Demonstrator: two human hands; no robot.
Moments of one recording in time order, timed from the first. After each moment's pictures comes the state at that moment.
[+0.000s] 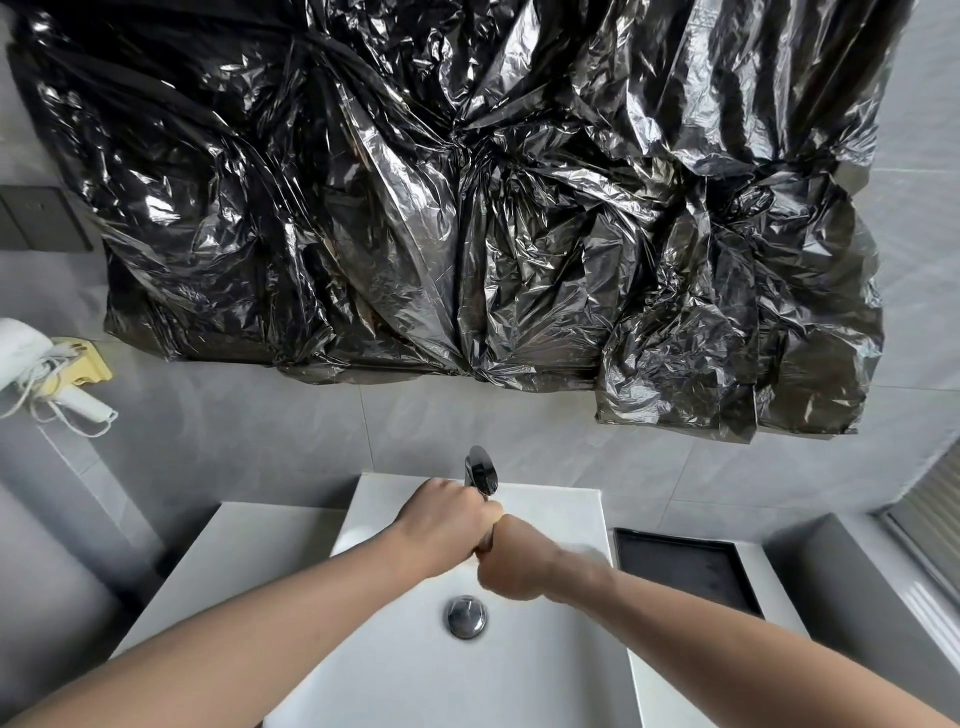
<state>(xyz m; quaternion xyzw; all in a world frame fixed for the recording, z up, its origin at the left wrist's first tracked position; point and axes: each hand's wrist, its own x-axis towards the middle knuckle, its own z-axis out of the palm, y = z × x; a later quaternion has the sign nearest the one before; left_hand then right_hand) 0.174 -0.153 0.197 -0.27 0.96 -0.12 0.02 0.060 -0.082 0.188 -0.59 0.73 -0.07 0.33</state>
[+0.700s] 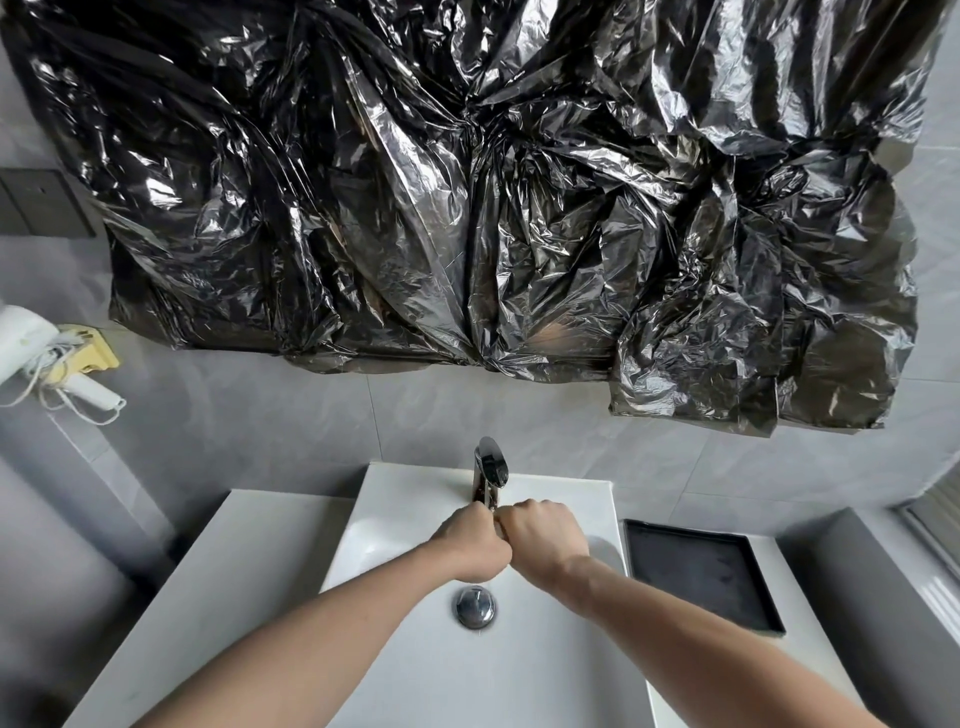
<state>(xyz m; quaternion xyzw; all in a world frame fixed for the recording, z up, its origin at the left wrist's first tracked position) 0.155 -0.147 0.159 -0.52 0.78 0.35 0.03 0.038 -0.102 0.143 -0.70 0.71 -0.01 0.02</state>
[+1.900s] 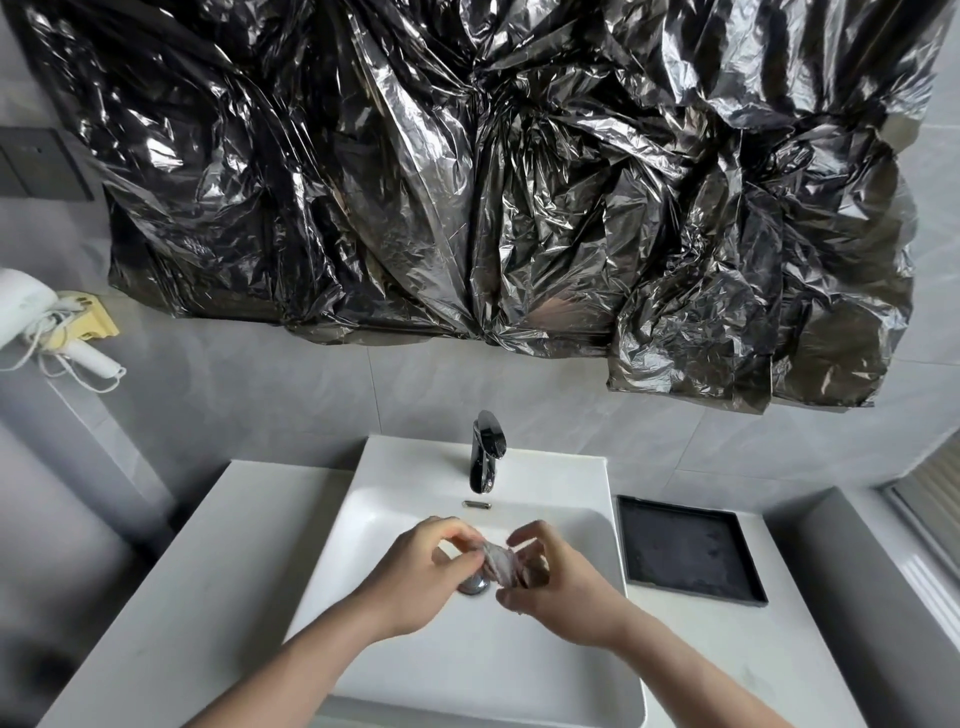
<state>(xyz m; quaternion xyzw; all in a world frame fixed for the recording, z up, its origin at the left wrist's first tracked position) 0.239 -0.084 0.157 -0.44 0.75 0.48 -0.16 0.040 -0.009 0.133 -0.53 0.67 -0.30 0.43</state>
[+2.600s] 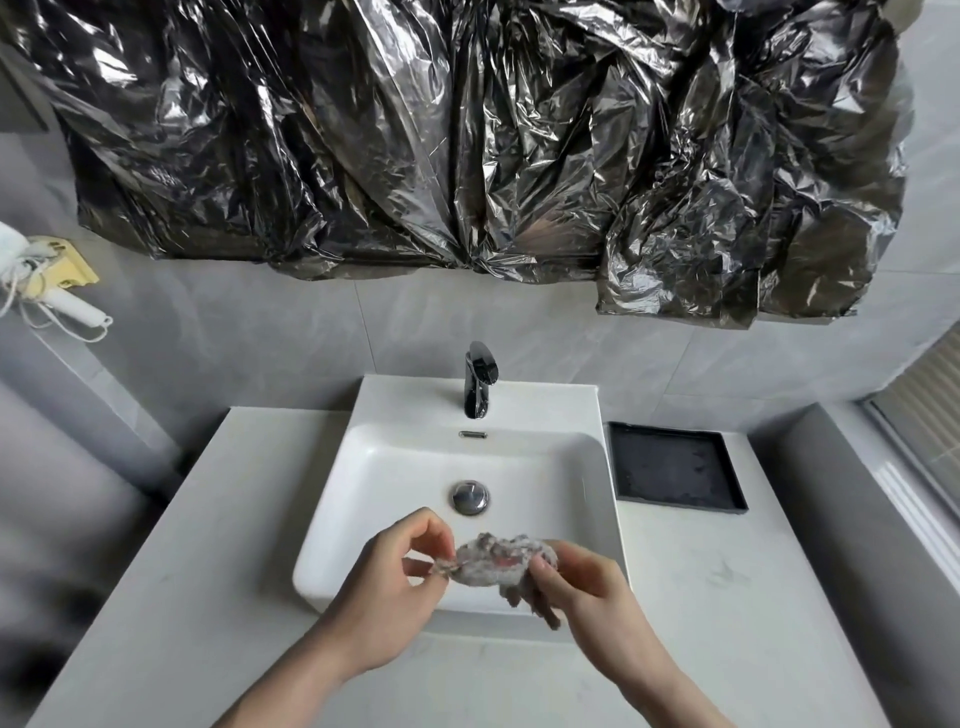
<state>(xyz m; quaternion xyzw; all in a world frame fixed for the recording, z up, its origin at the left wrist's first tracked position) 0.288 0.001 0.151 -0.41 0.74 0.49 -0.22 0.080 0.104 0.126 -0.42 0.61 -0.48 0.47</state>
